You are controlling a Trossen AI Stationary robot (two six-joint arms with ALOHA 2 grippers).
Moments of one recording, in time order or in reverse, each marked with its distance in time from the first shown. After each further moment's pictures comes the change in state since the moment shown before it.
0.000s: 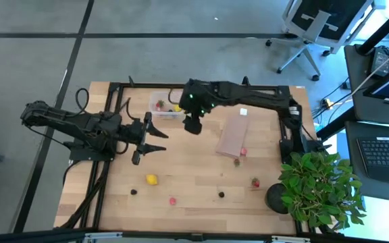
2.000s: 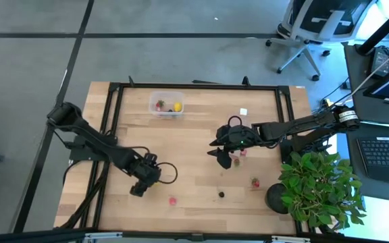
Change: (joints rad) left arm -0.322 0.616 0.000 -0.507 0.015 -0.220; right arm 0.294 -0.619 -1.135 0.831 0.158 0.467
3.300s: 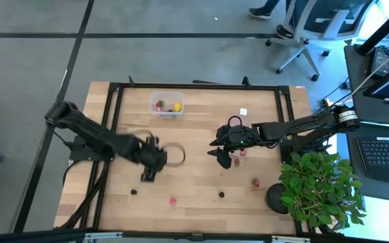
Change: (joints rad) left arm 0.189 -0.071 0.257 -0.319 -0.208 -0.018; right arm 0.000 0.001 0.000 -0.002 0.000 -0.001
